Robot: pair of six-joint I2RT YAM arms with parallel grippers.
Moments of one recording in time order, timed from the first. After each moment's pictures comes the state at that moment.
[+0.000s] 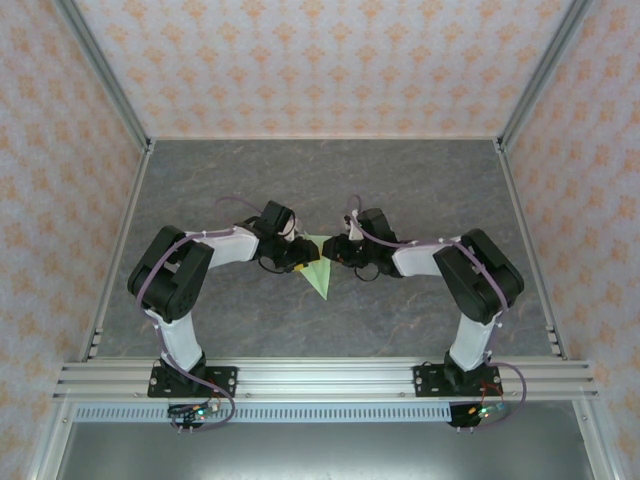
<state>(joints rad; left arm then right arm) -0.44 1.82 0.96 -0.21 0.49 -0.78 0.56 1.80 0.81 0.30 -0.53 0.82</state>
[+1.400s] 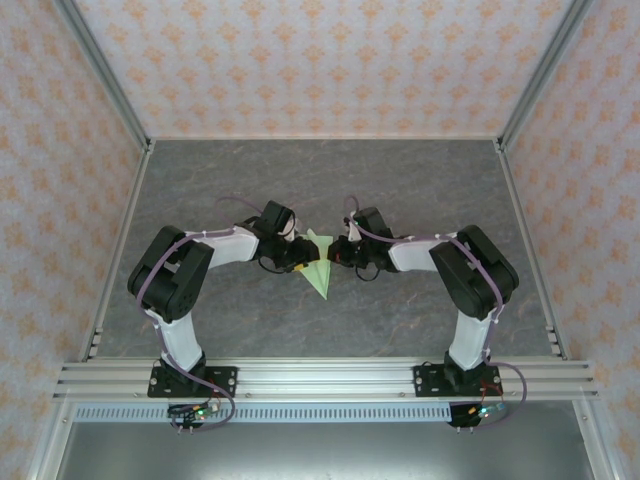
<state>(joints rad) -0.44 1.82 0.96 -0.21 0.49 -0.78 0.56 1.84 0.87 0.14 -0.46 0.74</state>
